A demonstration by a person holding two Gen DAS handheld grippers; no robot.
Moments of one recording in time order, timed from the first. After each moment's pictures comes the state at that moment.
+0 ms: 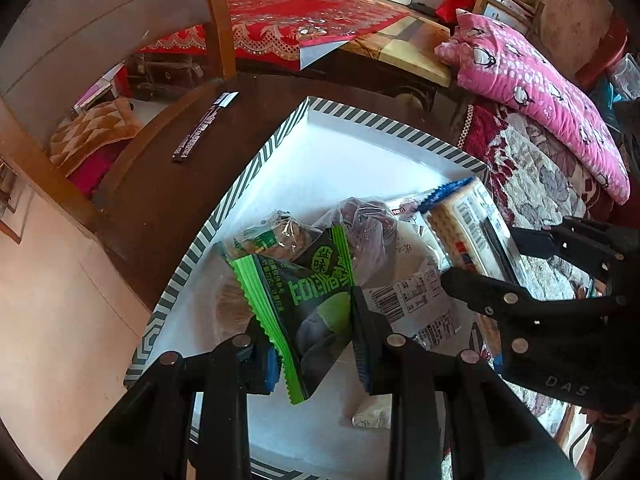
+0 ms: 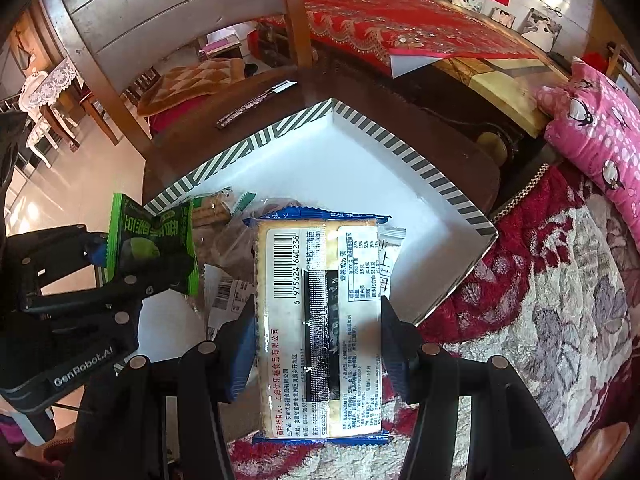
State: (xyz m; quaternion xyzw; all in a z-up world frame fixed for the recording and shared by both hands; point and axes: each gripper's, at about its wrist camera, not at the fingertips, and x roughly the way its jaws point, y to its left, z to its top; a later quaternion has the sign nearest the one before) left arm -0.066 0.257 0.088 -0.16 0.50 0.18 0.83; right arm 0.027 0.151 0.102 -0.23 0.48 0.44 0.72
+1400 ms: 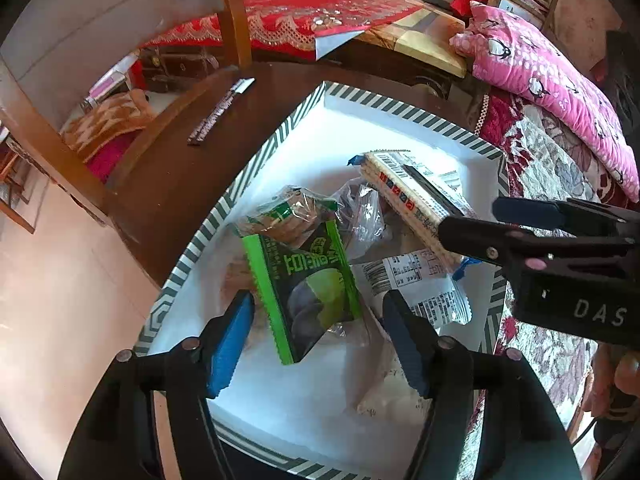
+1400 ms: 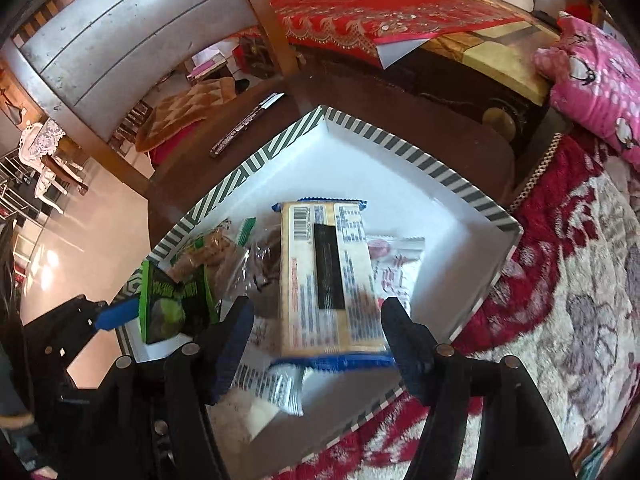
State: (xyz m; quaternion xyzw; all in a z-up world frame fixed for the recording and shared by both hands) left arm -0.077 0.251 0.084 -0.15 0.51 0.21 0.82; right arm 0.043 0.153 0.099 -0.14 0.51 0.44 0.72
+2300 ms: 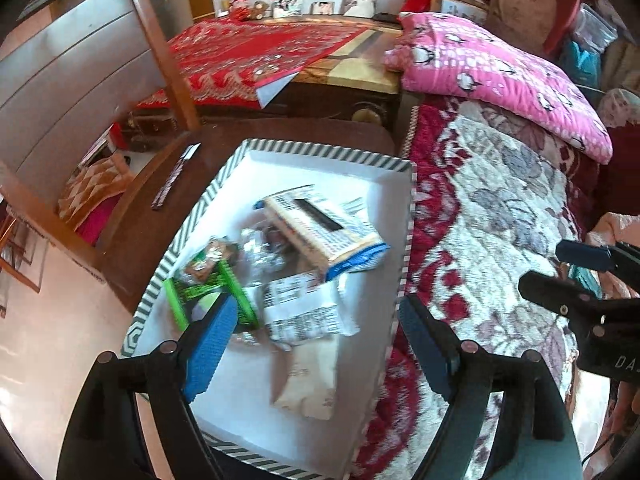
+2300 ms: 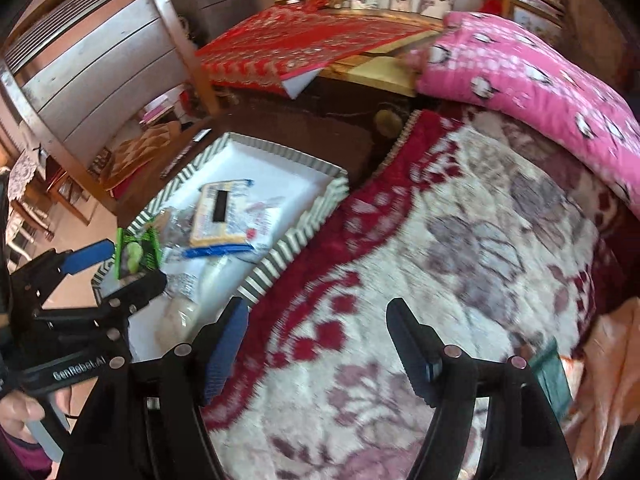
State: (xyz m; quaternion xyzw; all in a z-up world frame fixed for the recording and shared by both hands) left arm -0.056 0.161 0.124 -0.07 0.47 0.17 0.86; right arm 0.034 -0.002 0.134 -0.11 0.48 0.35 0.80
